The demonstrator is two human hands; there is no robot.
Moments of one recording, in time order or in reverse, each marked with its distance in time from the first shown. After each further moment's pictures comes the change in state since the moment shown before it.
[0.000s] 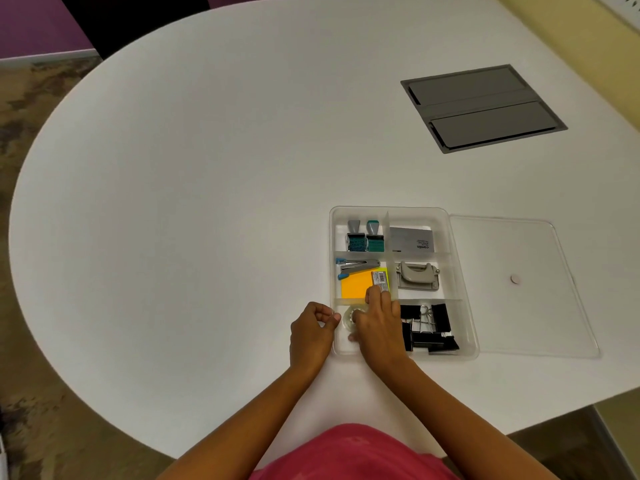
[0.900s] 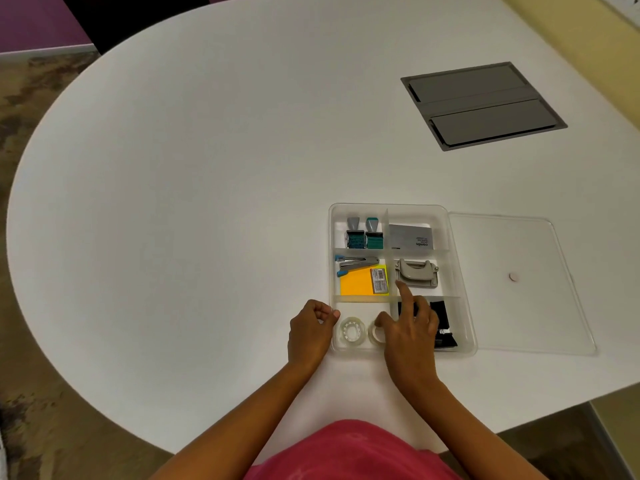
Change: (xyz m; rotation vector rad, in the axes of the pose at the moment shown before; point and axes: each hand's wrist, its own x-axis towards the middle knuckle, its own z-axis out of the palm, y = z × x) left_hand 0.000 0.001 -0.004 0.015 -0.024 -0.004; right_hand -0.035 0.023 -0.012 0.145 0.245 0.140
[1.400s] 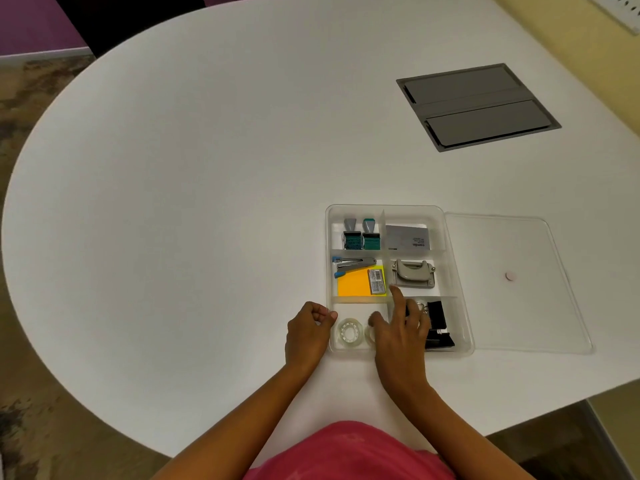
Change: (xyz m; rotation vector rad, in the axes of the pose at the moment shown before) left_hand -0.004 0.003 0.001 0.013 -0.011 -0.030; right_hand -0.007 -0.006 0.006 -0.053 0.004 0.015
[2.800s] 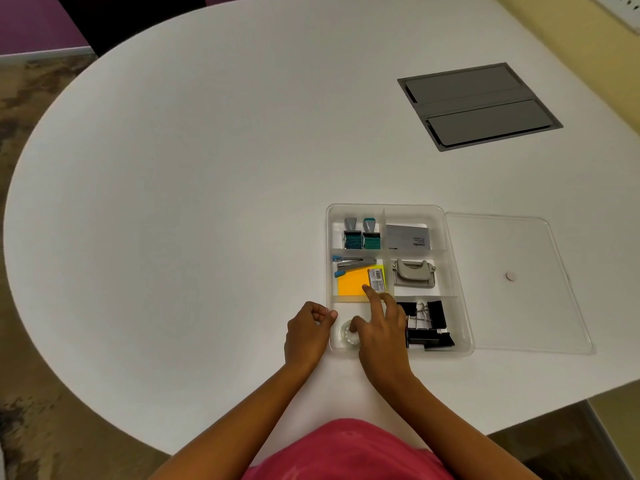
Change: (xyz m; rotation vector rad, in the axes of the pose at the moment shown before) left_hand -0.005 0.007 -0.002 0.063 -0.004 -0.033; right_hand 0.008 -0.019 -0.002 0.125 -0.115 -0.136
